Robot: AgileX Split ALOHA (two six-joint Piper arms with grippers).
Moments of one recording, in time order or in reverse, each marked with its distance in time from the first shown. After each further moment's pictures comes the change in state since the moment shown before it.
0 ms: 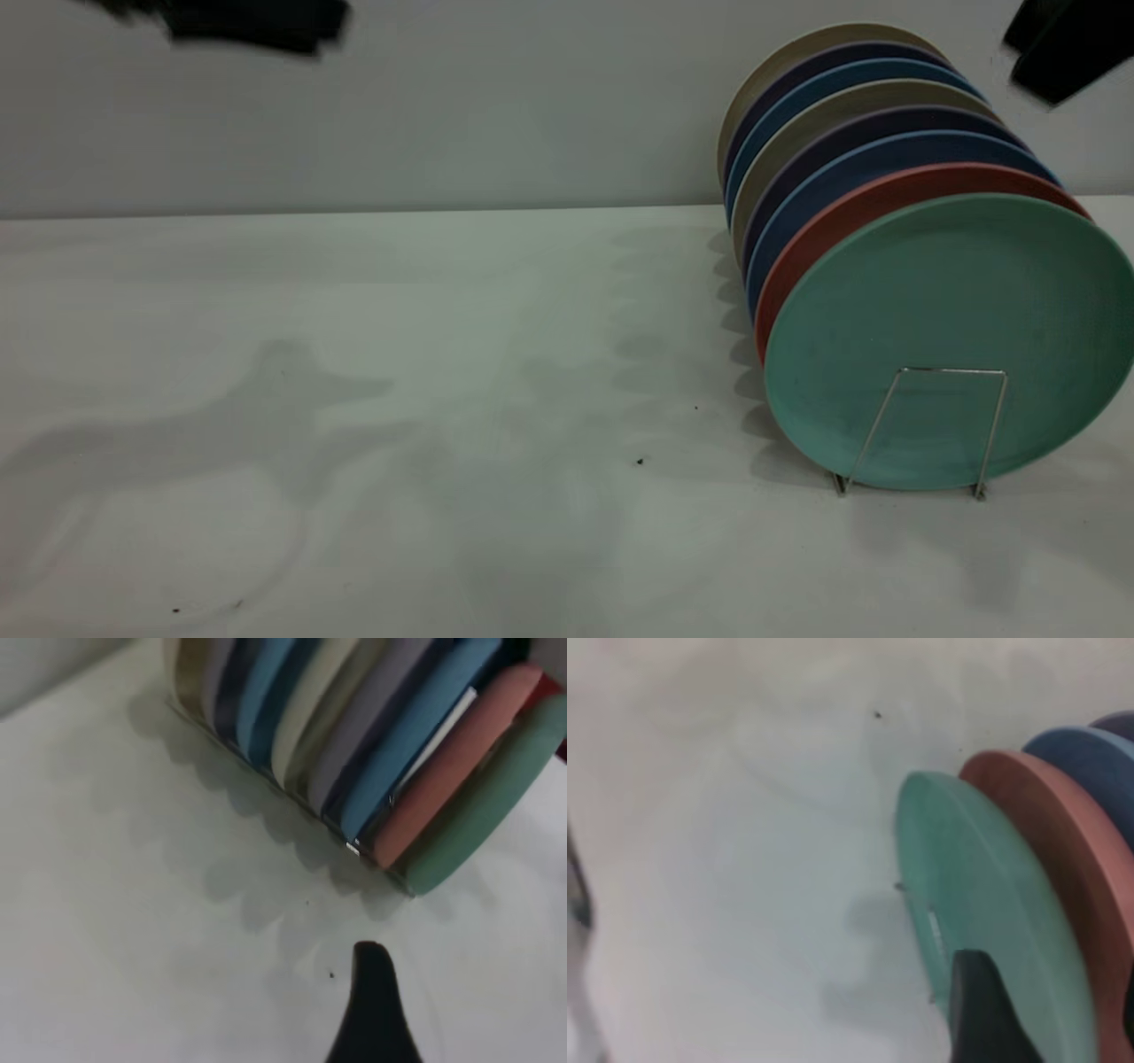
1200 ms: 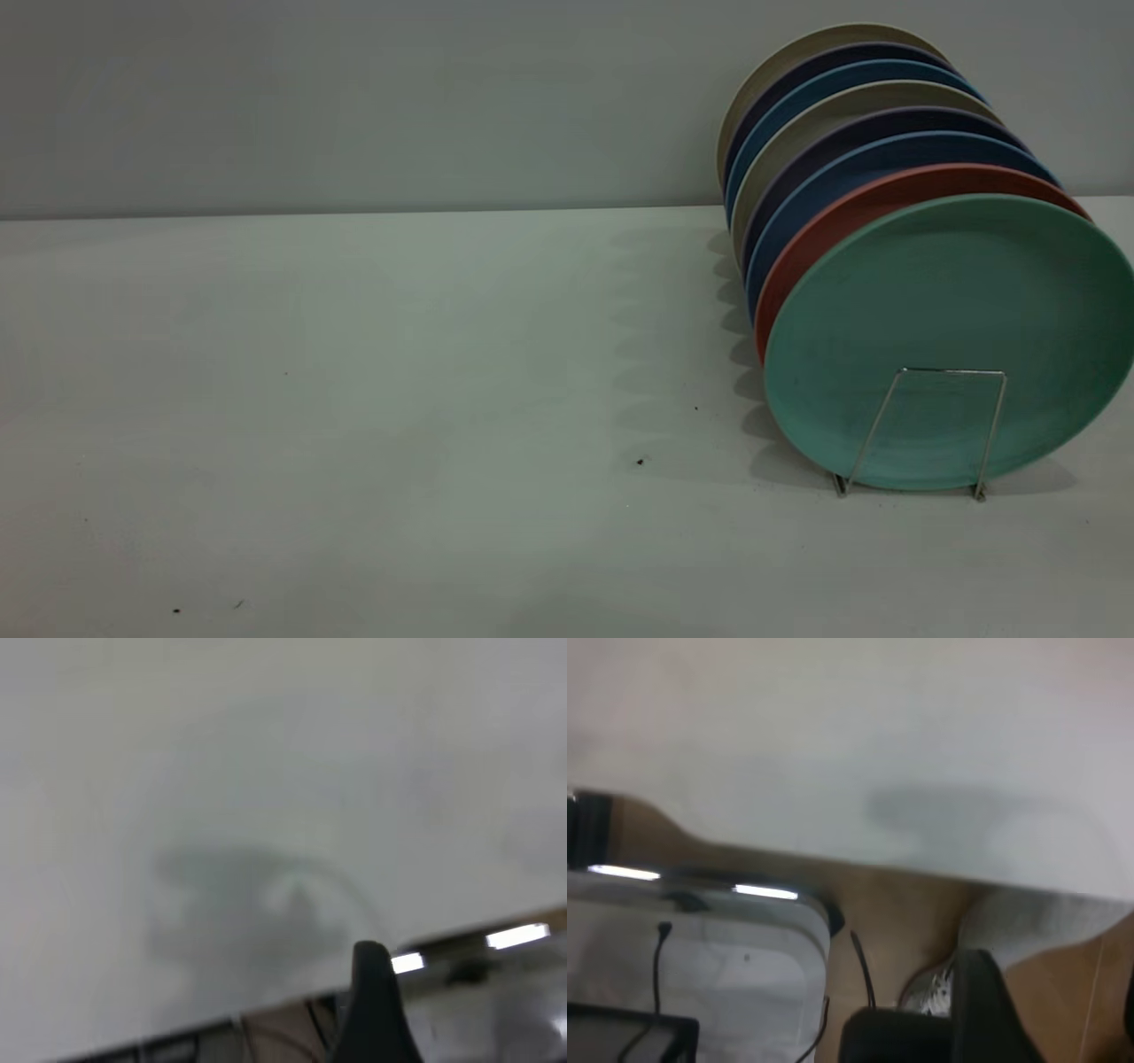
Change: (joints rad) left arm 0.002 -0.854 0.308 1.008 0.204 -1.137; right arm 0.000 -0.898 0.694 -0.462 0.146 1.213
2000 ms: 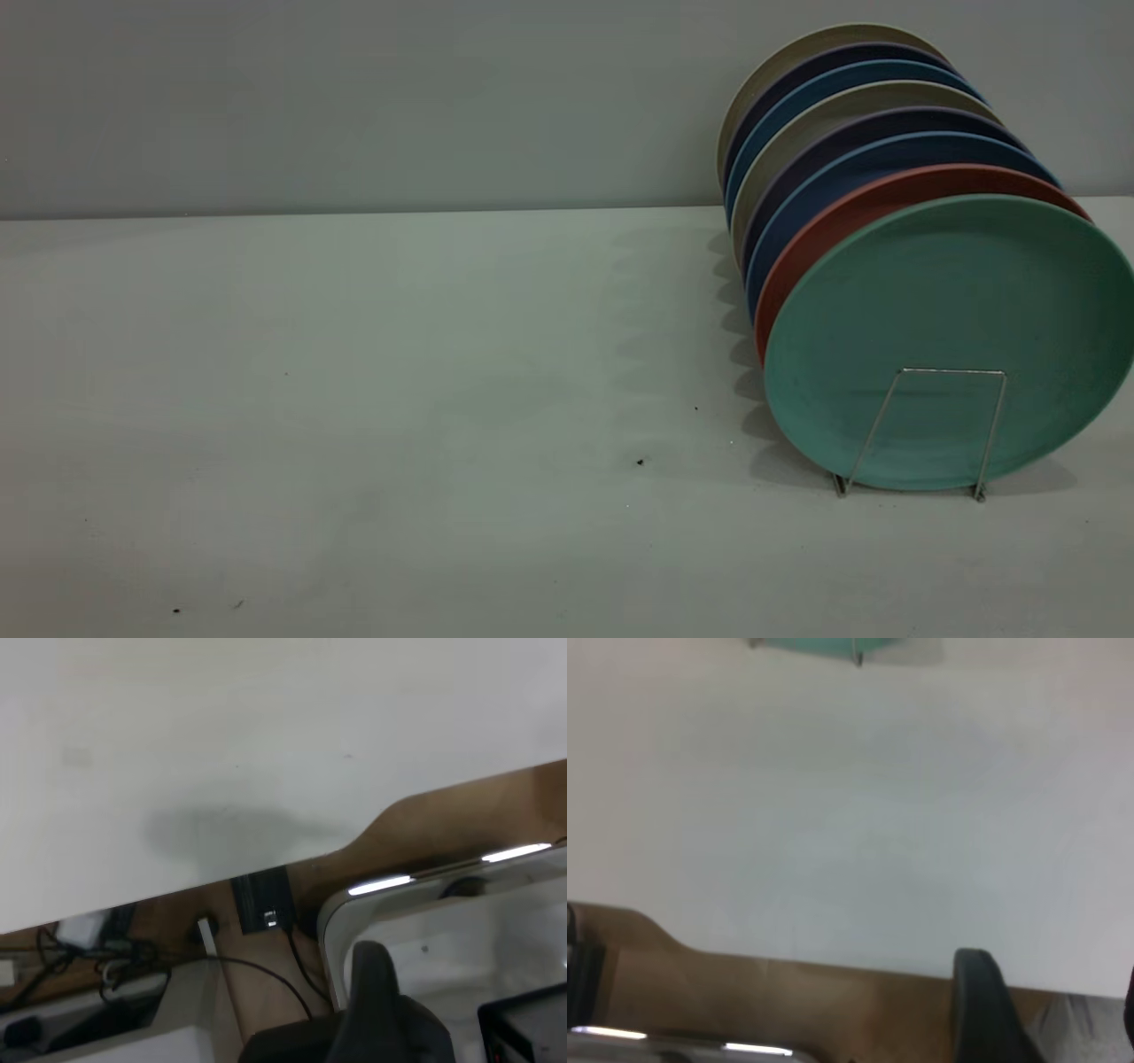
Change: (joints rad) left arm 0.000 -0.367 0.473 0.002 -0.046 -0.001; right arm 0.000 -0.355 0.125 -0.009 -0.103 0.031
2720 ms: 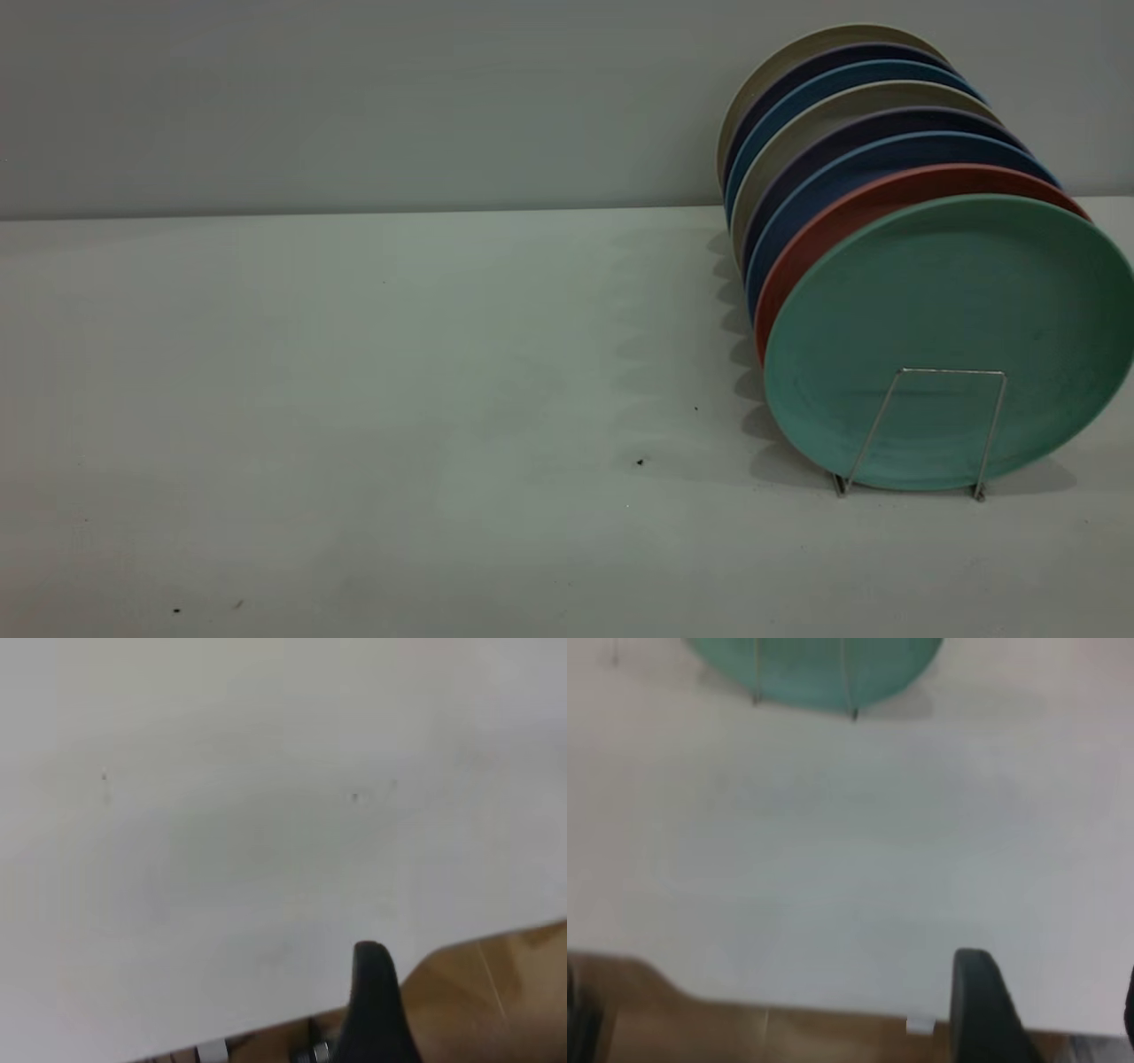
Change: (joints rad) left arm -0.001 -0.475 0.008 0.019 0.010 0.000; right arm -0.028 -0.125 0.000 0.006 0.002 0.000
